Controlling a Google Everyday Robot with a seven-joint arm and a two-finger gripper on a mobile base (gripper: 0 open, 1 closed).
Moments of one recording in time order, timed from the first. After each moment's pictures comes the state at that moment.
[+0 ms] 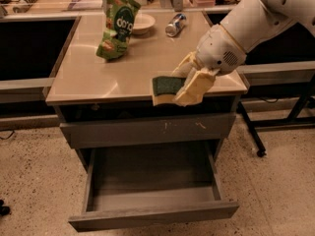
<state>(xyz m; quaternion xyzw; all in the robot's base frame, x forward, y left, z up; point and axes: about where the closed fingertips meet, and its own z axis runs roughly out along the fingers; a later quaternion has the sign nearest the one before) 0.506 -0.059 0.907 -0.67 0.65 0.27 0.22</state>
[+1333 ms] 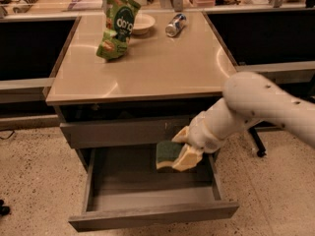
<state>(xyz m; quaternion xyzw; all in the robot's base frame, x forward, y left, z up) 0.465 -0.065 0.712 -0.66 0.70 0.21 0.20</state>
